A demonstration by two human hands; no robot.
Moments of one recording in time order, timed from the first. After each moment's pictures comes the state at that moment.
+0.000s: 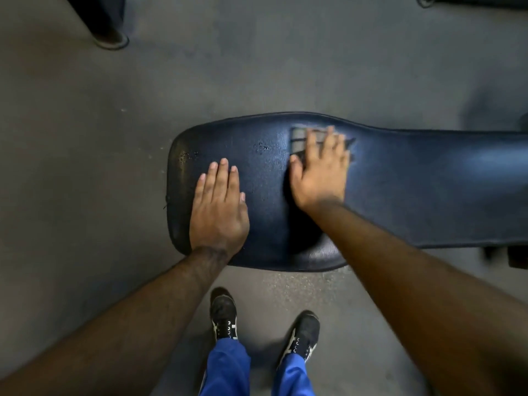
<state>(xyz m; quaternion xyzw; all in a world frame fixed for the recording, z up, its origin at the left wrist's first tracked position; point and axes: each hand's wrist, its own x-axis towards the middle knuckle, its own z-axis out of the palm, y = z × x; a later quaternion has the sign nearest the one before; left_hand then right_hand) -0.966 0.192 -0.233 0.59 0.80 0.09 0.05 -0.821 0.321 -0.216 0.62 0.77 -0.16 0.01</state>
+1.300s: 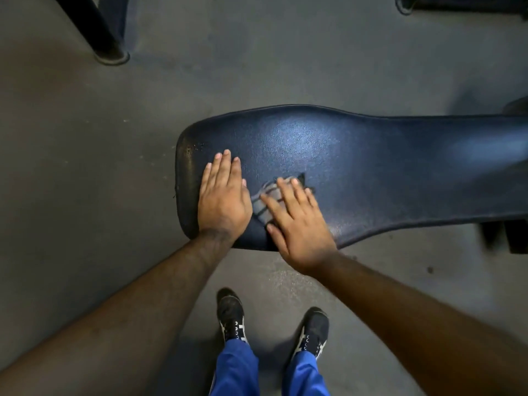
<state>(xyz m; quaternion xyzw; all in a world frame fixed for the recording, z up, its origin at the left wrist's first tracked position) -0.970 0.185 -0.229 0.59 0.79 0.16 0.07 -0.790 0.198 -0.218 0.40 0.90 -0.14 0.02</state>
